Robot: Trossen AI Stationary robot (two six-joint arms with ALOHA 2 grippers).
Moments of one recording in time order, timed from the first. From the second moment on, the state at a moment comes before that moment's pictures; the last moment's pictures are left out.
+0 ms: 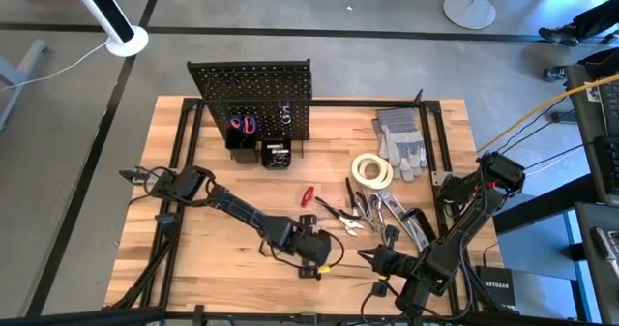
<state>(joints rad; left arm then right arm) -0.40 2.21 1.58 -0.47 -0.24 -0.35 0.96 1.71 1.09 -0.58 0.91 1.01</state>
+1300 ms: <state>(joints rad) -0.41 2.14 1.59 -0.54 -0.31 -0.34 0.76 1.94 1.09 -0.35 0.83 0.61</state>
